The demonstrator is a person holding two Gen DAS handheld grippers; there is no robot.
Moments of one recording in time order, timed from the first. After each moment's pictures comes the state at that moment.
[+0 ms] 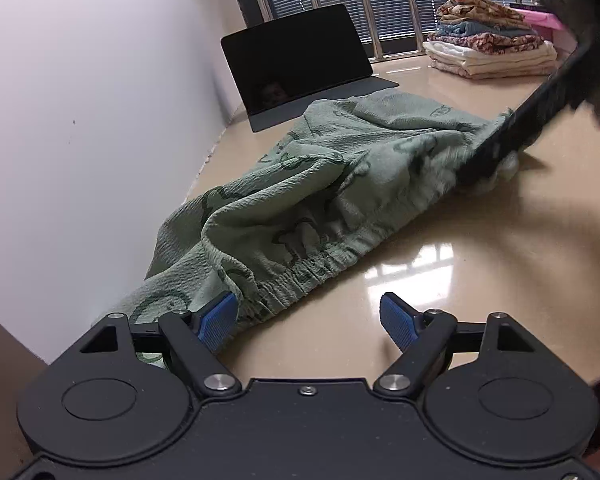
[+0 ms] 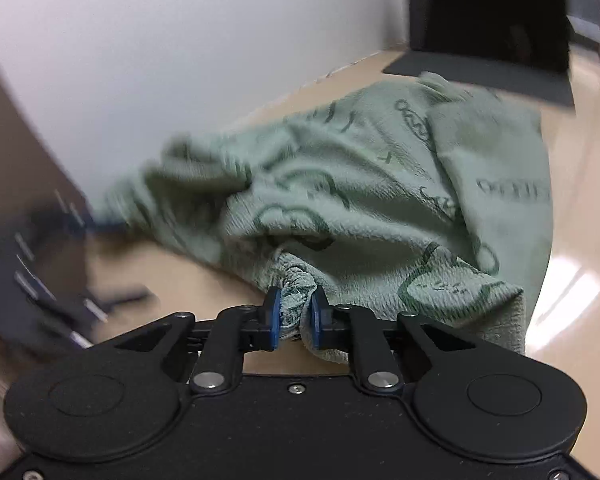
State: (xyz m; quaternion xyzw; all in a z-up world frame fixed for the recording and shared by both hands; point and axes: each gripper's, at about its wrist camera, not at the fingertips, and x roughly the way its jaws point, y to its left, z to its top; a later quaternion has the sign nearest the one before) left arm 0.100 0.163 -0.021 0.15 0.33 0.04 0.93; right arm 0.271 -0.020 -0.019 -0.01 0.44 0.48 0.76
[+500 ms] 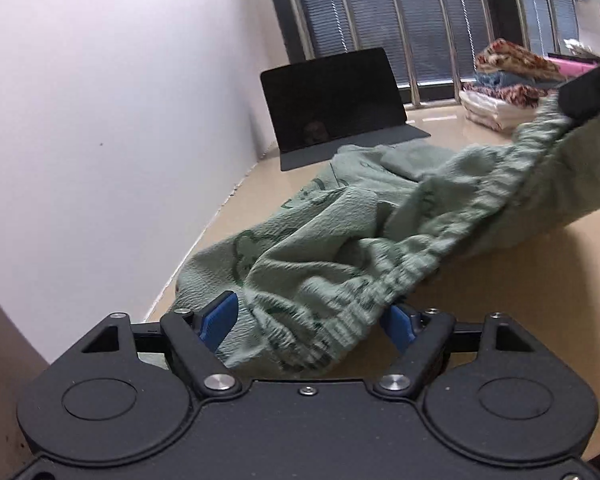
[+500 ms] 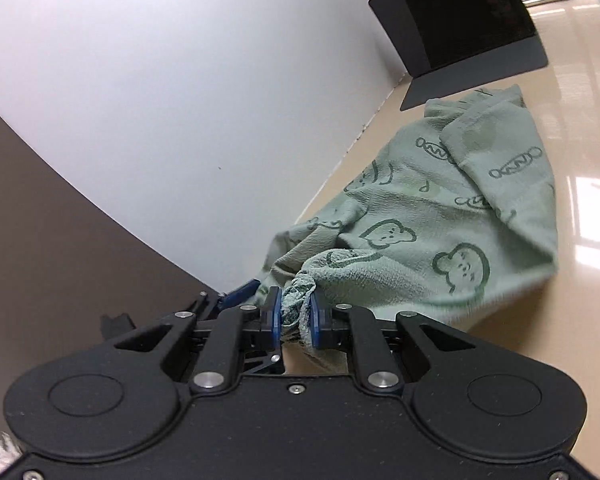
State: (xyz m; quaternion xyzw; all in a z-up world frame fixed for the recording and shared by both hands) left arm 0.099 0.142 -0.013 0.11 0.27 0.10 0.95; right arm 0.248 -0.102 0.033 0.19 0.43 0.52 0.71
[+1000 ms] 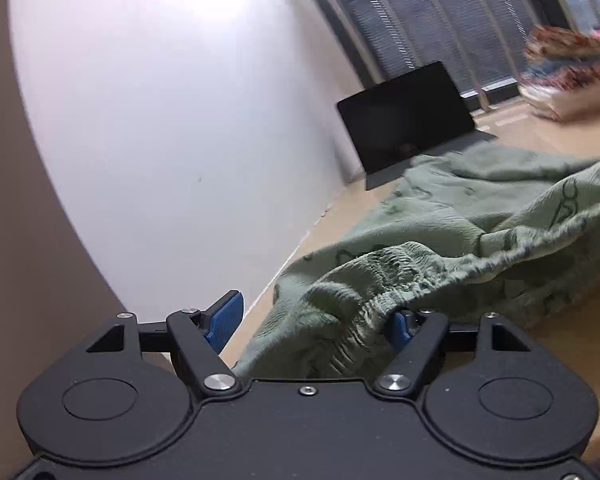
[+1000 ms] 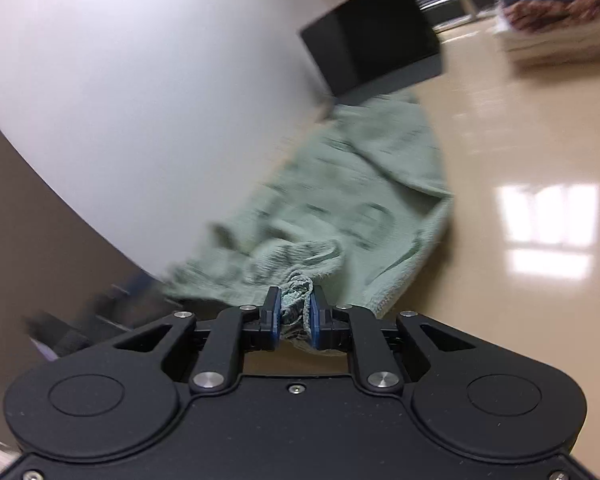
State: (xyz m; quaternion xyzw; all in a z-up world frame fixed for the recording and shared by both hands) left arm 0.057 0.083 -0.023 0.21 0.21 0.25 0.92; right arm 0.193 -0.175 -0.003 0.15 0.40 0.41 0.80
